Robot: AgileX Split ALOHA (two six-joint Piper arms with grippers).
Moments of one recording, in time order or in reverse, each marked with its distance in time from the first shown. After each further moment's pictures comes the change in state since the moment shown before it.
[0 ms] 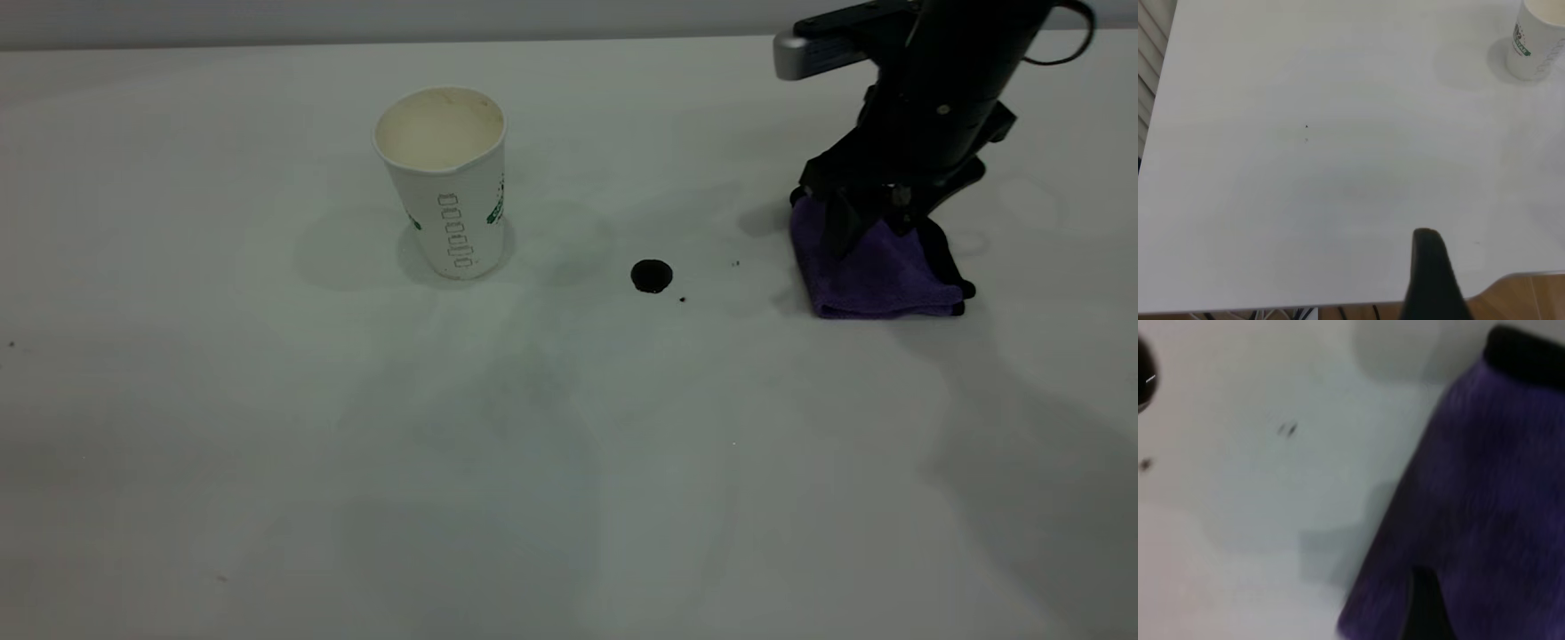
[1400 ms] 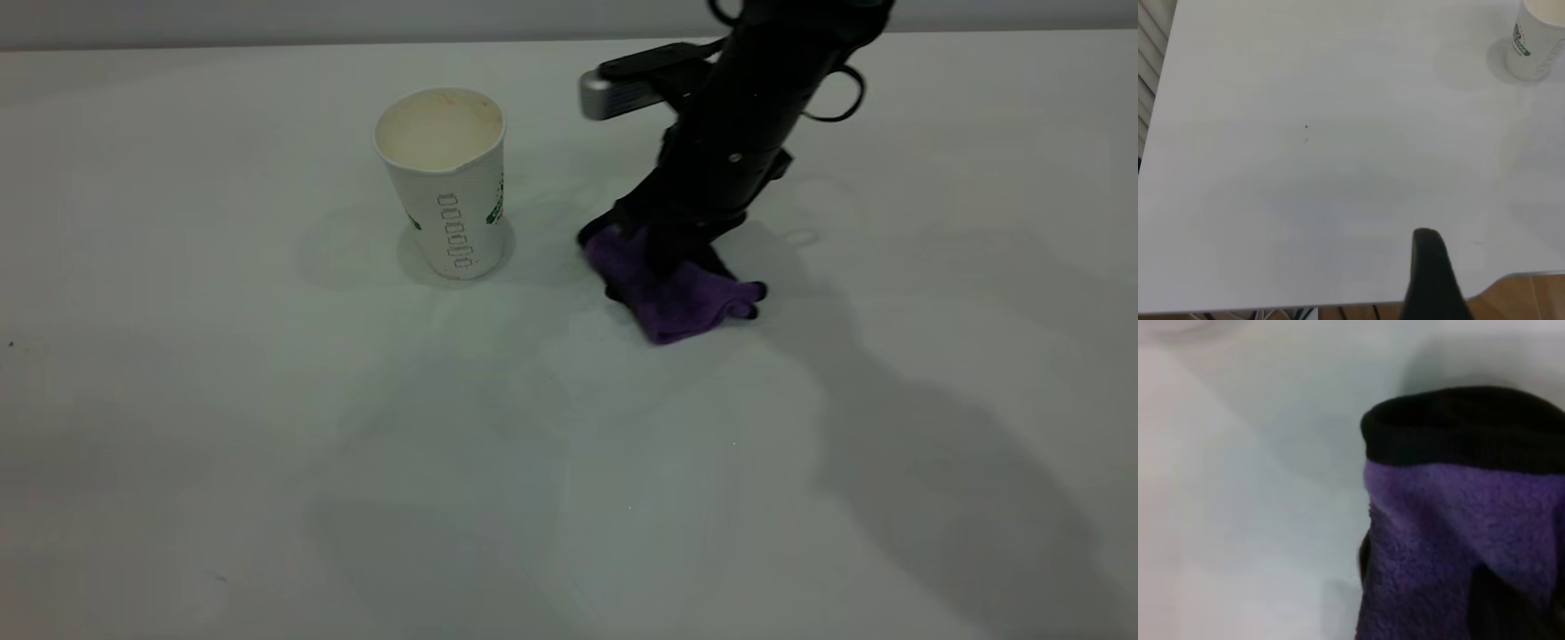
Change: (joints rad) left arm 0.000 0.000 0.000 0.000 0.000 0.001; right arm 0.215 0.188 -0.249 0.328 0.021 -0.263
